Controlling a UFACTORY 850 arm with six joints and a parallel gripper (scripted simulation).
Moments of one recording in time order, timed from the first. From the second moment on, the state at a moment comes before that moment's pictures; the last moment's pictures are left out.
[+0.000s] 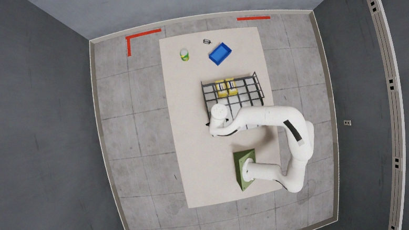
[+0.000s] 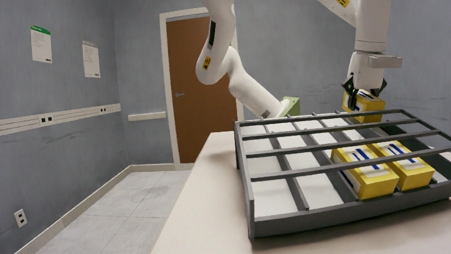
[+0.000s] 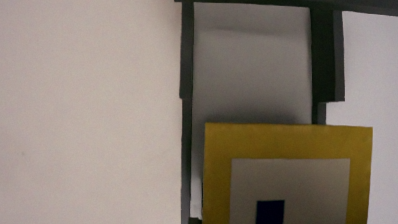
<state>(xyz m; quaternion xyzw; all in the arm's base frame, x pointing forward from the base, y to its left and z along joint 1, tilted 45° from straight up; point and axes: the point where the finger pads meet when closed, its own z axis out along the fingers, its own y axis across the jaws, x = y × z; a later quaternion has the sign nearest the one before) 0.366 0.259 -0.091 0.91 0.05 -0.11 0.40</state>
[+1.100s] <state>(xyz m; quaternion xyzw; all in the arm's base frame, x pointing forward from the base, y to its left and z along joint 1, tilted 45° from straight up) 0.365 0.255 -0.094 0.91 0.05 -0.11 0.40</state>
